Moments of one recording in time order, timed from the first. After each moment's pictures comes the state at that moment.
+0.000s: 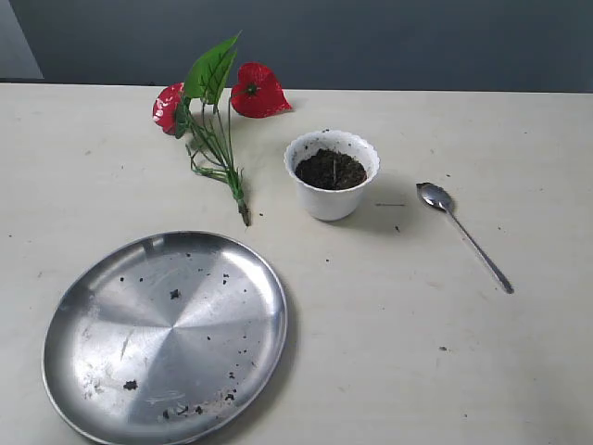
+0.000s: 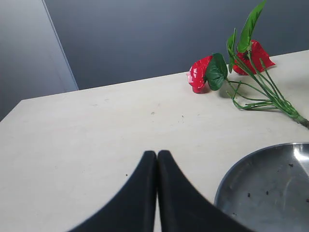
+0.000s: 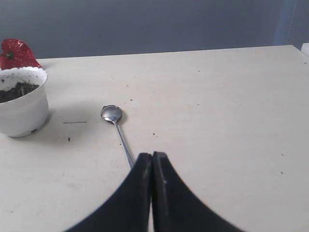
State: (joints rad) left arm -0.07 0.00 0.00 0.21 0.26 -0.06; right arm 0.02 0.01 0.00 0.01 0.37 0.06
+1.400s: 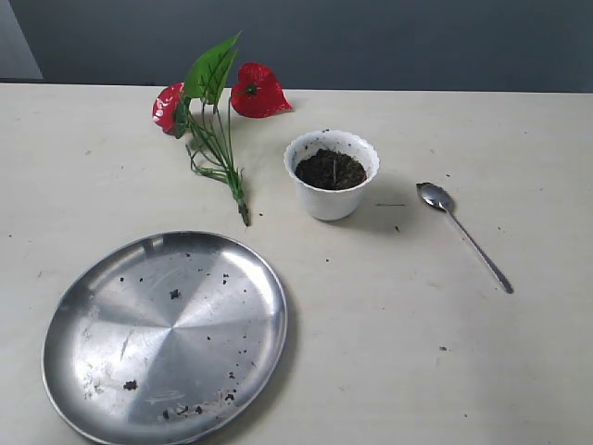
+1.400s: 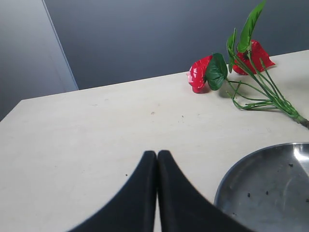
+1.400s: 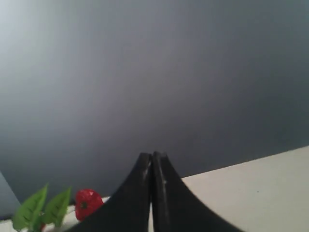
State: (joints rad) left arm -0.07 0.00 0.00 0.21 0.26 -0.06; right arm 0.14 0.39 -0.46 -0.71 0.14 1.05
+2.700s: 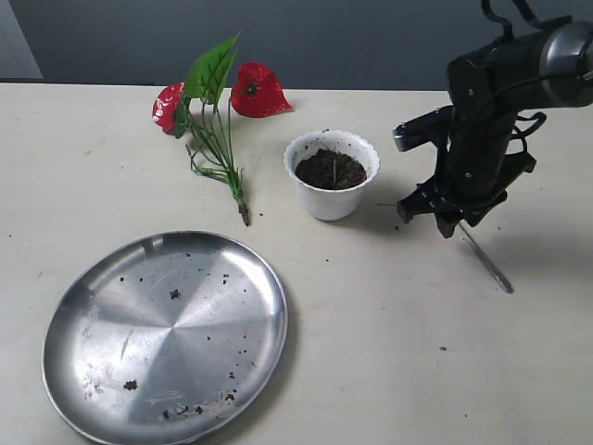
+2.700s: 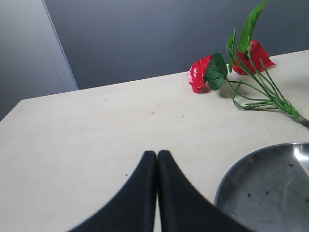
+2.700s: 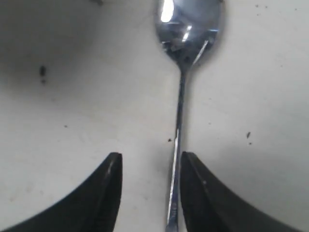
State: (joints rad) left arm -0.07 0.00 0.00 0.21 0.26 -0.06; right arm 0.30 2.01 -1.28 -0.19 0.89 0.04
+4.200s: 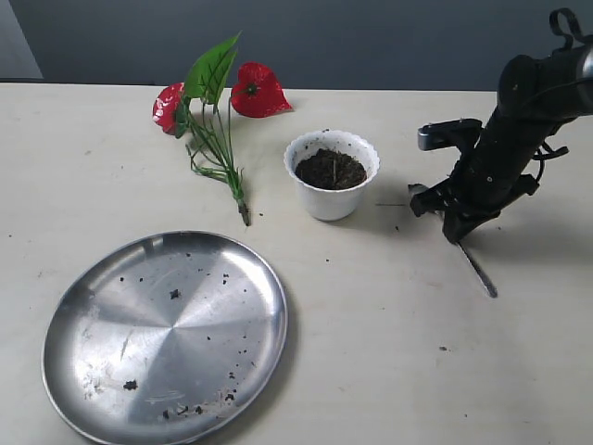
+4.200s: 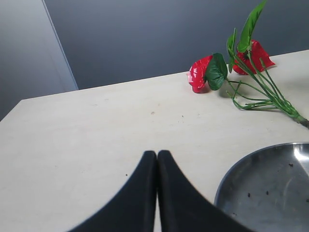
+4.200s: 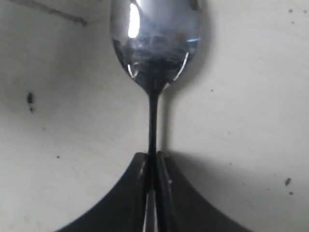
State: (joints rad) left arm -0.07 0.00 0.00 0.21 0.26 -0.06; right arm 0.14 2.09 -1.29 0.16 0.80 -0.28
